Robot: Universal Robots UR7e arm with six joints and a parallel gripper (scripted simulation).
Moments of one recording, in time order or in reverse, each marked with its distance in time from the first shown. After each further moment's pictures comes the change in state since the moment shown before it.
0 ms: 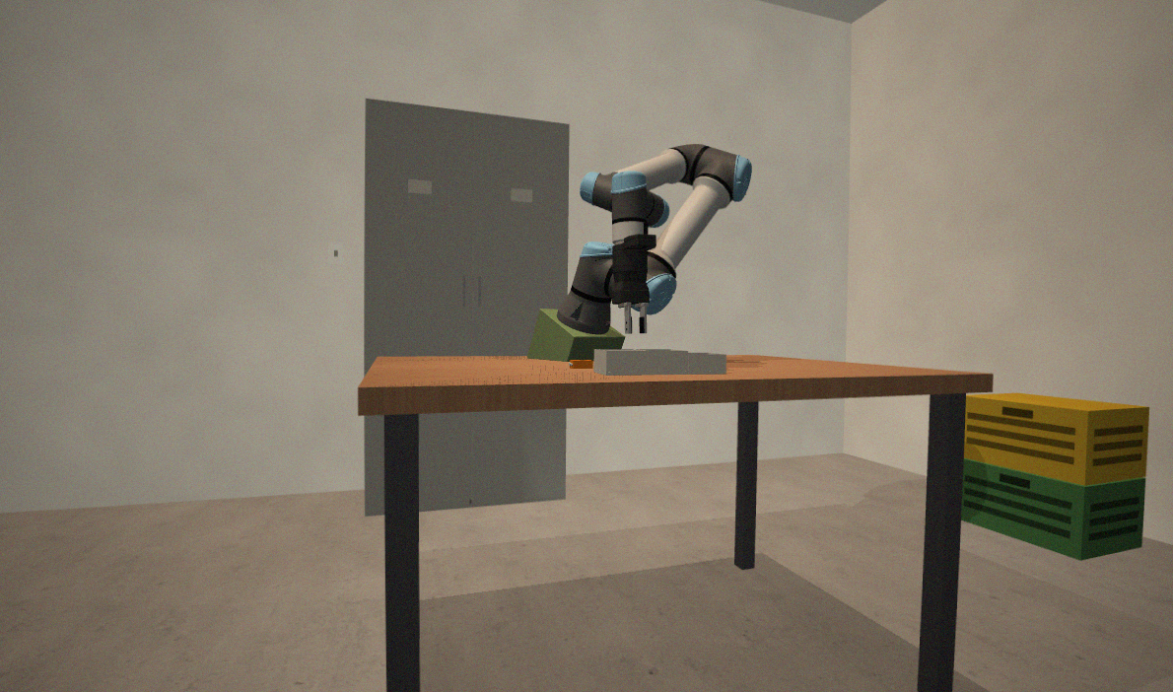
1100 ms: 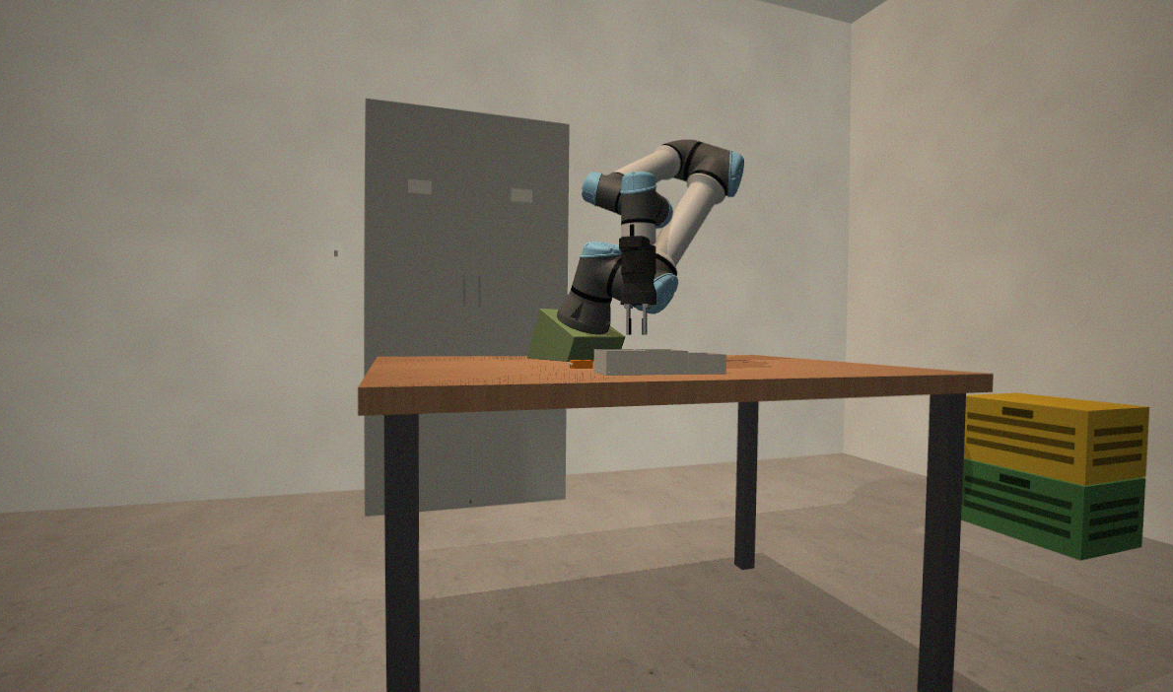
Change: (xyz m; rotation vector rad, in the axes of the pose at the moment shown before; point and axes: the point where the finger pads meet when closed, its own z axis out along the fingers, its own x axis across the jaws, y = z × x) arm -0.002 0.001 0.003 -0.018 0.015 0.577
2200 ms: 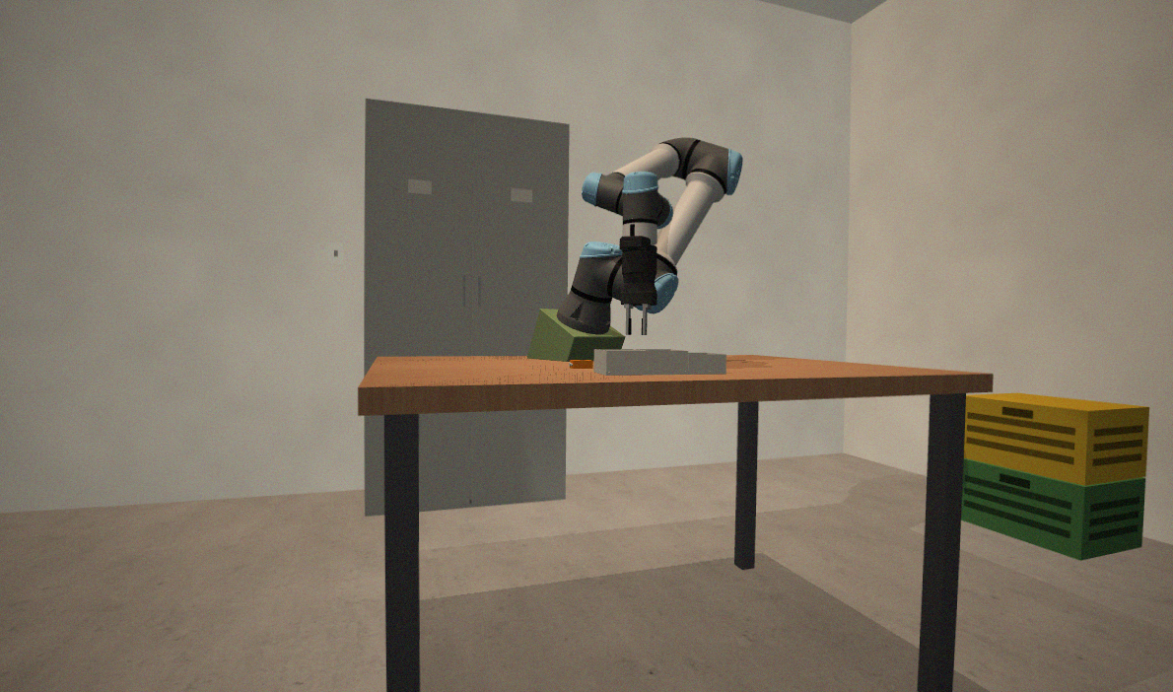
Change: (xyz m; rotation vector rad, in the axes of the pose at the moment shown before) arm 0.000 -0.002 0.000 0.004 0.014 0.024
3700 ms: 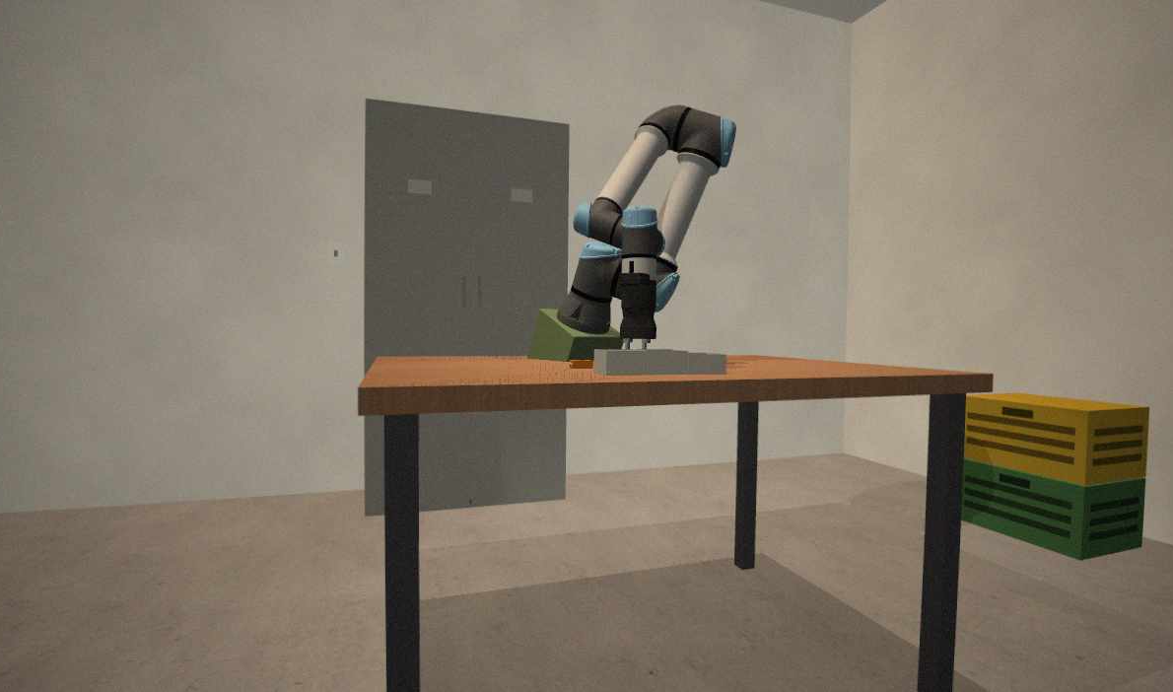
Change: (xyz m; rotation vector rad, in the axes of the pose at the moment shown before) arm 0.000 0.000 0.074 -0.006 0.000 0.001
